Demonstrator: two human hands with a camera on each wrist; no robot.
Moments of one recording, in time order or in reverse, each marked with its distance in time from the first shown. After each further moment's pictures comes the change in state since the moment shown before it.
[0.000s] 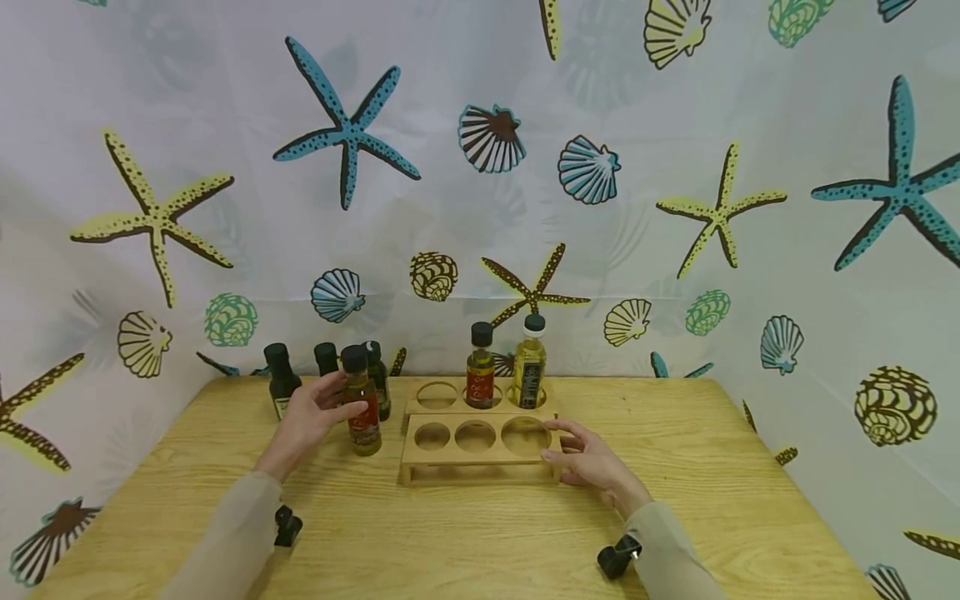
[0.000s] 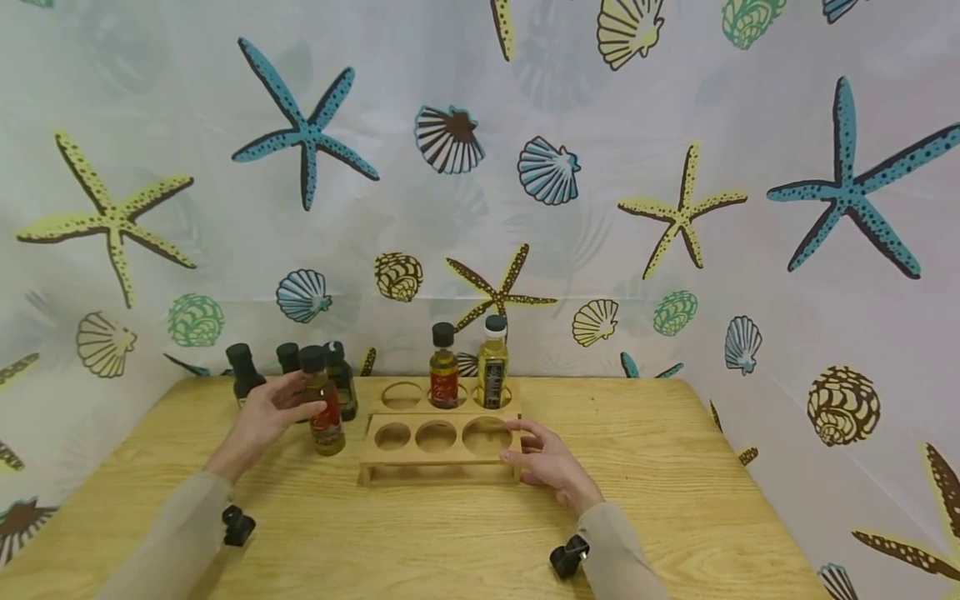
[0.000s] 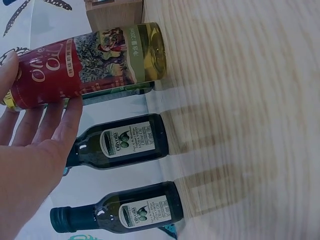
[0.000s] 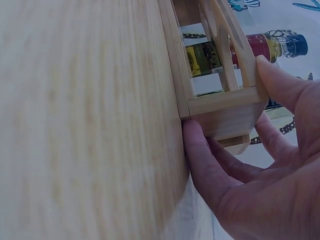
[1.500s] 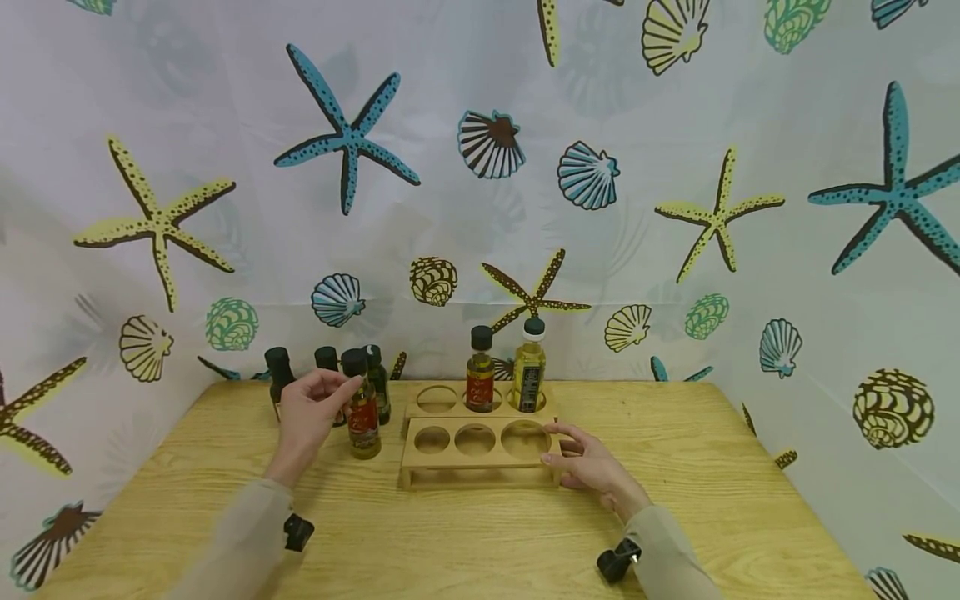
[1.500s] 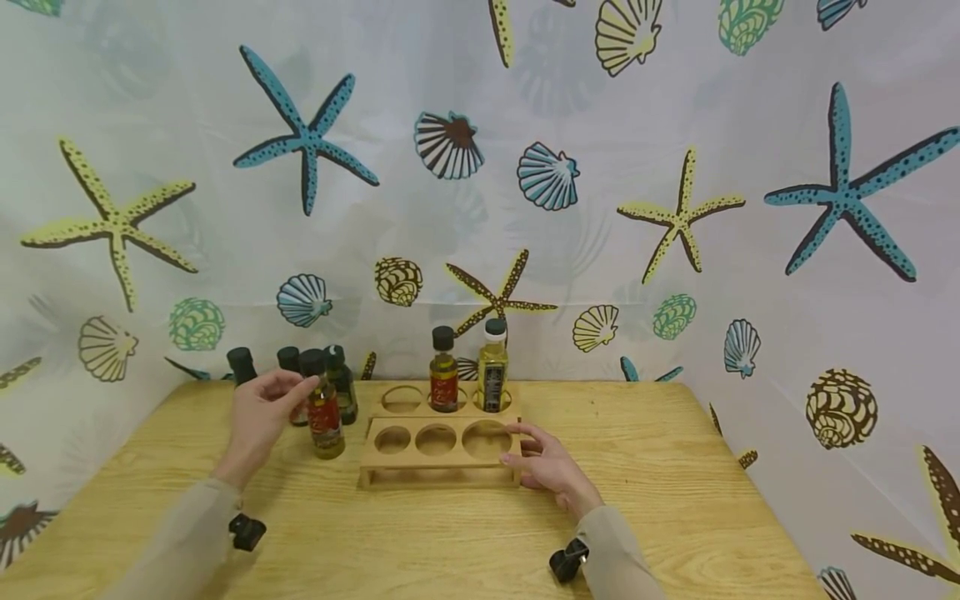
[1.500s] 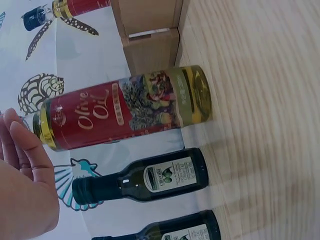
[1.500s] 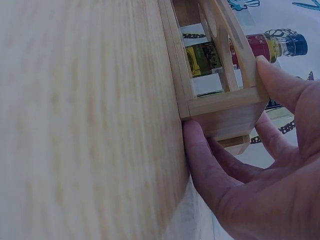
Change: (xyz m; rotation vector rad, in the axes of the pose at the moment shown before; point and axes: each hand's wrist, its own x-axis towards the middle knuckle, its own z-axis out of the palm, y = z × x) left_hand -0.026 0.066 0.018 -0.128 0.341 0.092; right_hand 0.001 0.001 0.000 -0.009 -0.010 -0.009
